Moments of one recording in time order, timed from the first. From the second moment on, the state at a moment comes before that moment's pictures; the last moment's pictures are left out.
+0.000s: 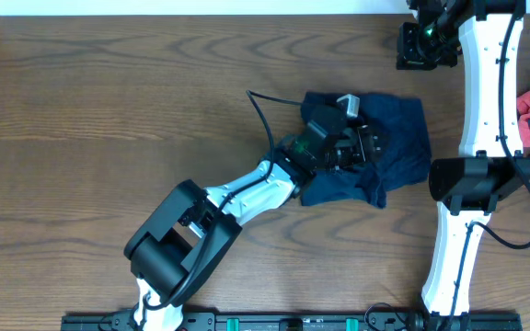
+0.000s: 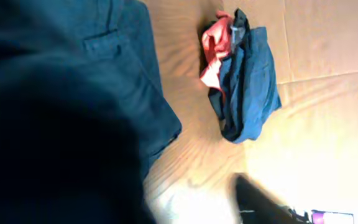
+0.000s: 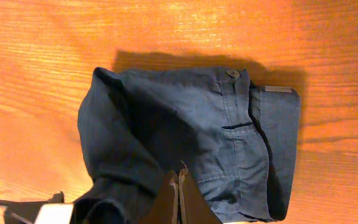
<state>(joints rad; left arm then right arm) -0.78 1.97 1.17 0.37 0.42 -1.07 0.01 2.38 2.75 -1.69 -0.24 0.07</state>
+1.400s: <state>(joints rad) -0.53 1.98 1.25 -0.01 0.52 -0.94 -0.04 2.38 2.75 -1.70 -0.23 0.06</state>
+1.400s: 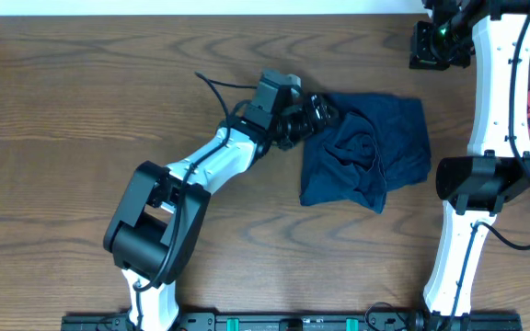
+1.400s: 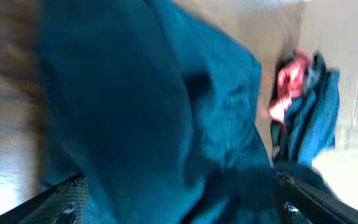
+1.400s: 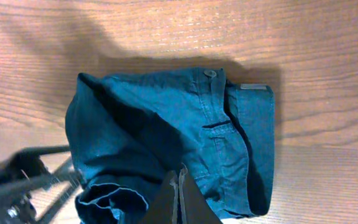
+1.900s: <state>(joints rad) -0.71 1.98 1.25 0.07 0.71 -0.91 -0.04 2.38 2.75 -1.70 -0.20 0.06</state>
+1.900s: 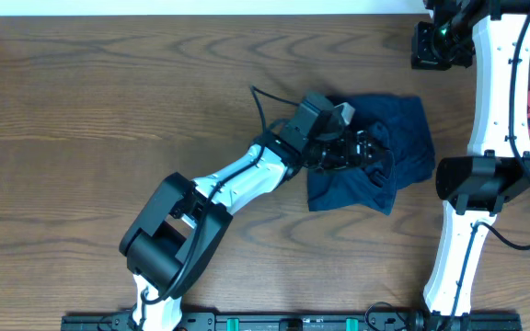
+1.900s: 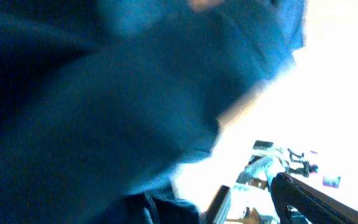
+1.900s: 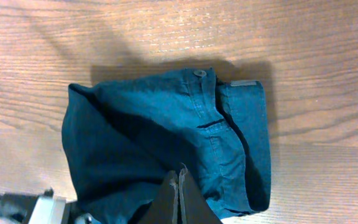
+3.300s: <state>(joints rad) -0.09 1.88 1.27 -0.30 0.53 -0.63 0.32 2.38 2.55 -1.69 -0.29 0.06</state>
